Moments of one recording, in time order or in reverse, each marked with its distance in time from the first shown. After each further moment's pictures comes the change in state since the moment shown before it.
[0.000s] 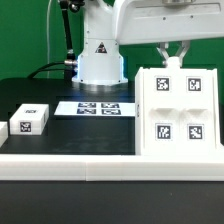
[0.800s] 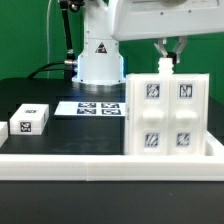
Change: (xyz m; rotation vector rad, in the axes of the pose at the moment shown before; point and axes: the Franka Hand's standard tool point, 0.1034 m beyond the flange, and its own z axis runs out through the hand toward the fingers) arm 0.009 0.006 -0.009 0.002 -0.013 -0.023
